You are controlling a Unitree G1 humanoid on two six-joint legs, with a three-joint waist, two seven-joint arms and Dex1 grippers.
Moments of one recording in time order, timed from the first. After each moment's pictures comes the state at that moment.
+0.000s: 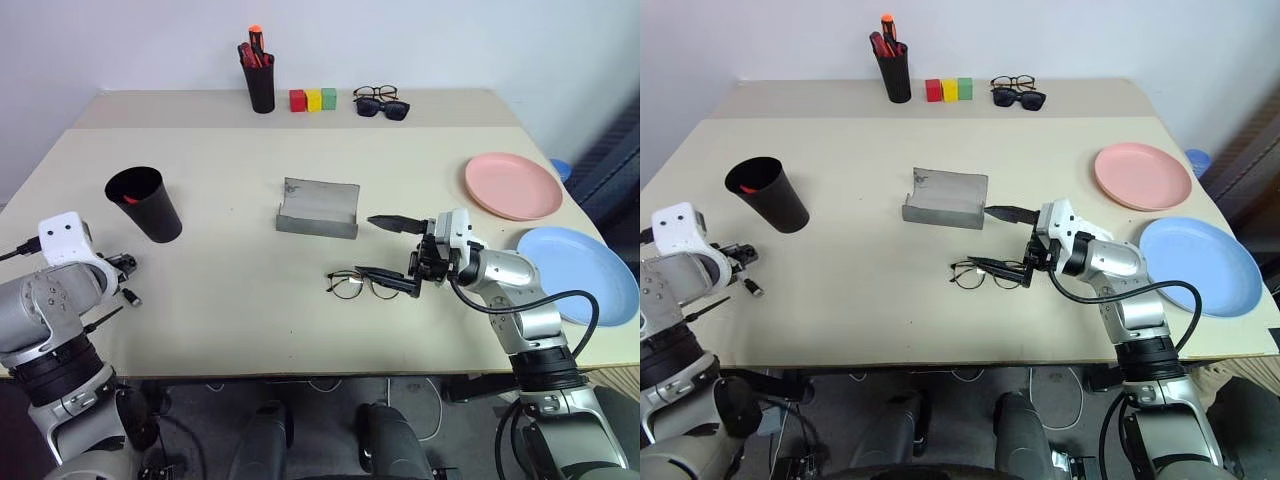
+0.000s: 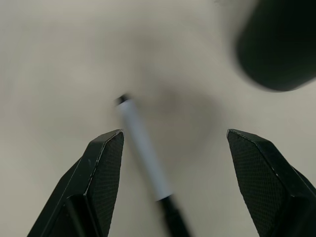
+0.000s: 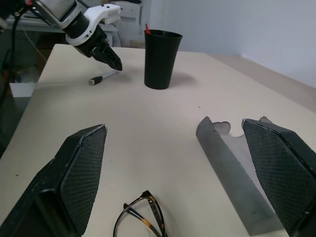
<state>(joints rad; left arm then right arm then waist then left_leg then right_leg) -0.54 0.45 0.70 -0.23 -0.28 1.60 0.14 -0.42 -0.49 0.03 0.08 0.43 0.00 1.16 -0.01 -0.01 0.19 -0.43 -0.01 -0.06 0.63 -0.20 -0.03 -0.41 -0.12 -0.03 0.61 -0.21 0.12</state>
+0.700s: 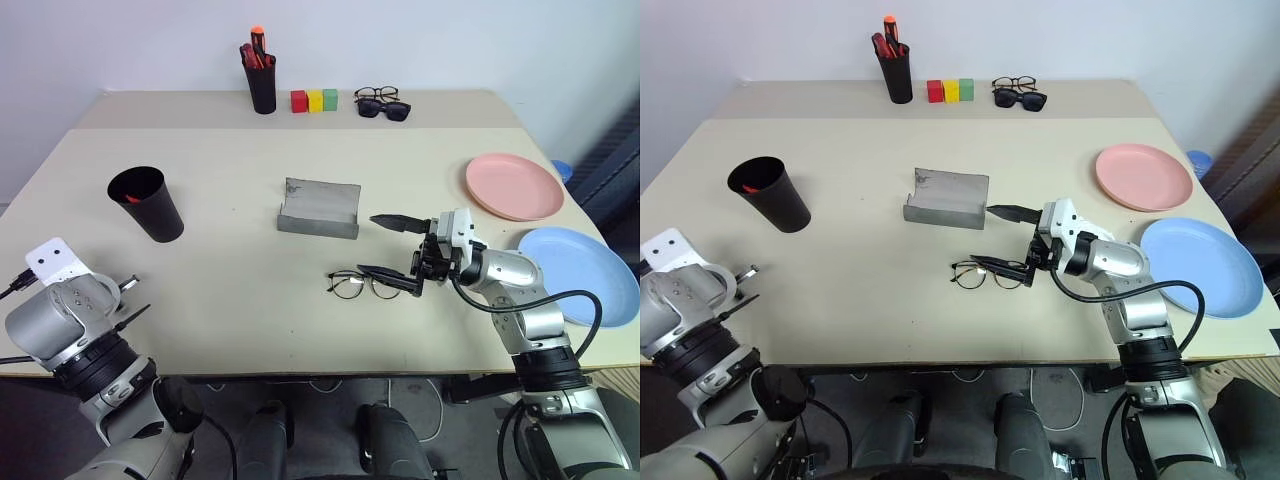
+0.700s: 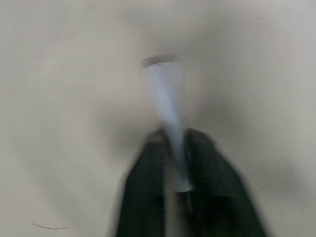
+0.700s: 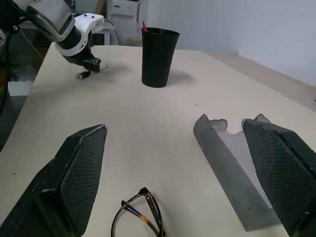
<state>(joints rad) -0.60 0.24 0.85 -0.21 -0.05 1.47 0.25 -0.41 -0.50 0.02 0.07 0.43 0.01 1.14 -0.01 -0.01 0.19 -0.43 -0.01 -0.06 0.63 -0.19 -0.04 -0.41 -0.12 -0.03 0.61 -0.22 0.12</state>
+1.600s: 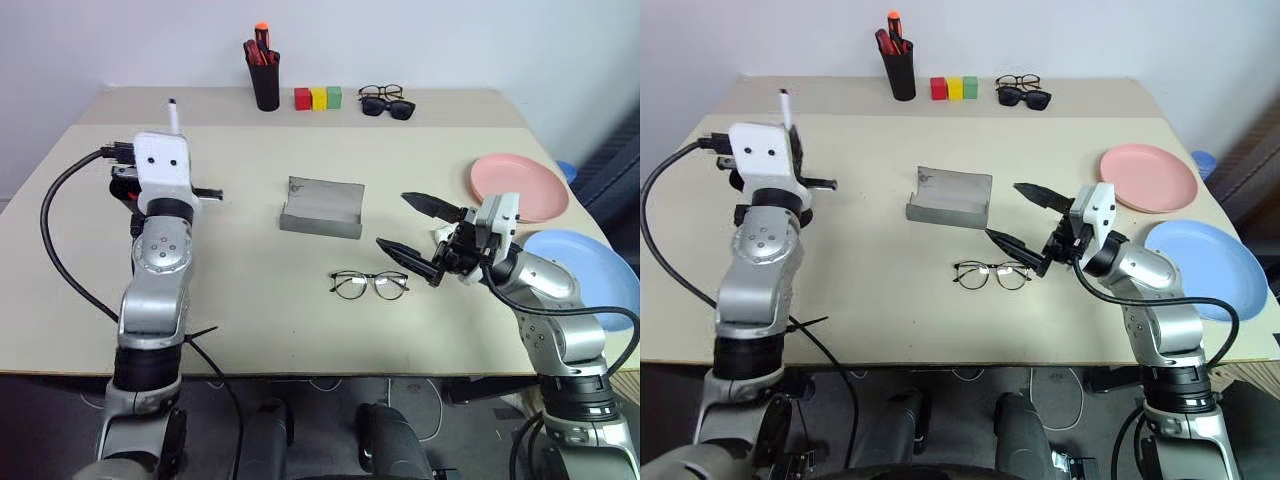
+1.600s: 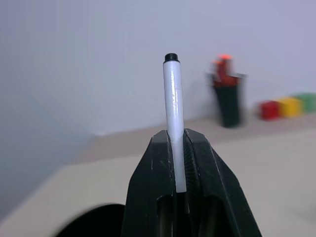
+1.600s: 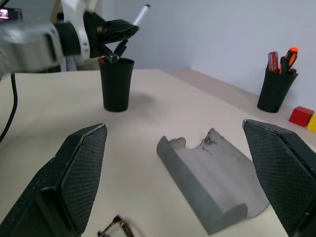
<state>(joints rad) -0.55 0.32 0.11 -0.08 0.10 0.27 0.25 -0.31 -0.51 -0.10 -0.21 0.54 0.19 0.90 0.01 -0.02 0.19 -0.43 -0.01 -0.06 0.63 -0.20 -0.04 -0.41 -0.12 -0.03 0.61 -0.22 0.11</state>
